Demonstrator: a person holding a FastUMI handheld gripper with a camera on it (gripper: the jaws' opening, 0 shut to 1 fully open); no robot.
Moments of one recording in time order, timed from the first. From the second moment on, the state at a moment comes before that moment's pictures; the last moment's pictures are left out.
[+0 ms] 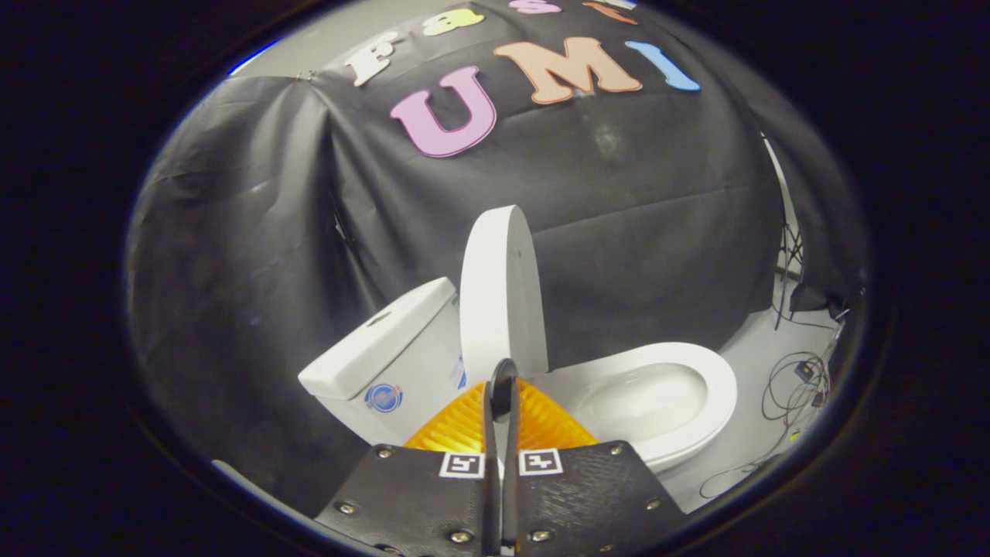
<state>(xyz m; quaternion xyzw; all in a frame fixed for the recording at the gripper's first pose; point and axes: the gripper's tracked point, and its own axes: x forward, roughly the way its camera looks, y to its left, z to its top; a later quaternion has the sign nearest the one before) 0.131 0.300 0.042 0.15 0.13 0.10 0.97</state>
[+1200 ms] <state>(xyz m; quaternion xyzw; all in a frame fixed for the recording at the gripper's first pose) 0.134 0.399 0.048 0.16 0.09 0.16 0.97</state>
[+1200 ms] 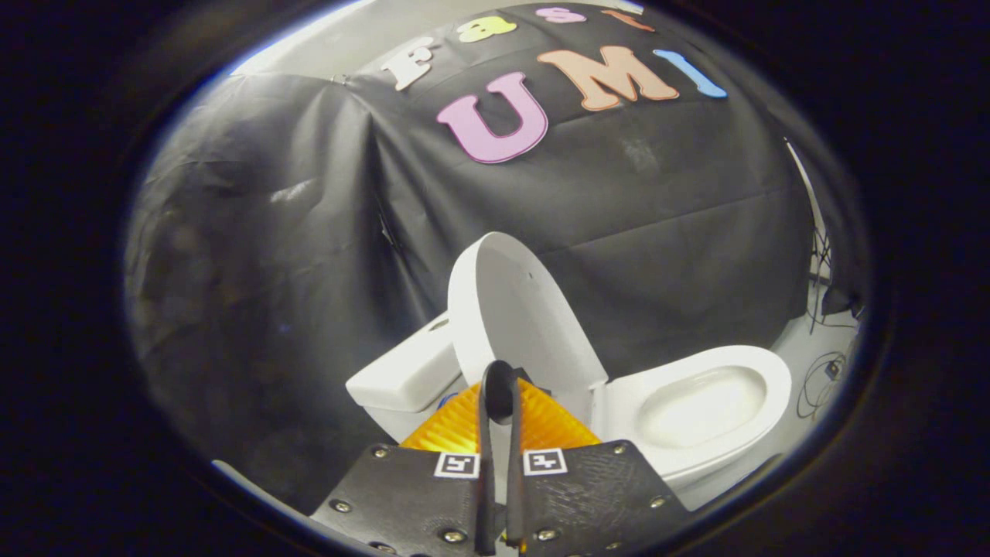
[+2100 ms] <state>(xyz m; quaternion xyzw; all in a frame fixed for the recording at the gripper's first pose) 0.101 0.358 0.078 0.05 0.03 0.13 0.99</state>
